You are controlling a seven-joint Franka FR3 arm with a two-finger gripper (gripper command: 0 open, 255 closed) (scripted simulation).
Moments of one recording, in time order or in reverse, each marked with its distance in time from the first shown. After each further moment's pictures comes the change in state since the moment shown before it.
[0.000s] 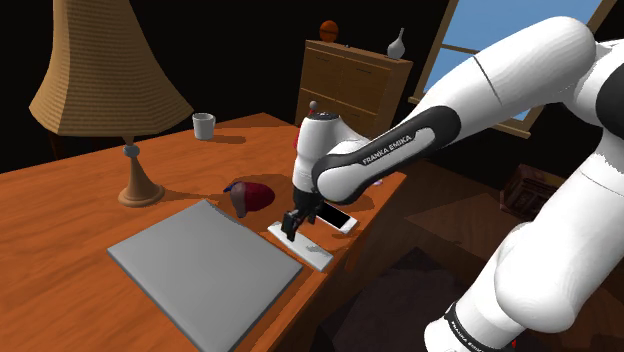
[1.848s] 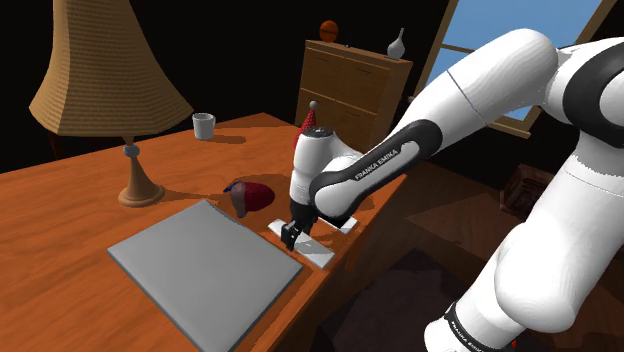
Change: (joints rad) arm 0.001 0.089 0.000 -0.013 -0.041 0.097 0.026
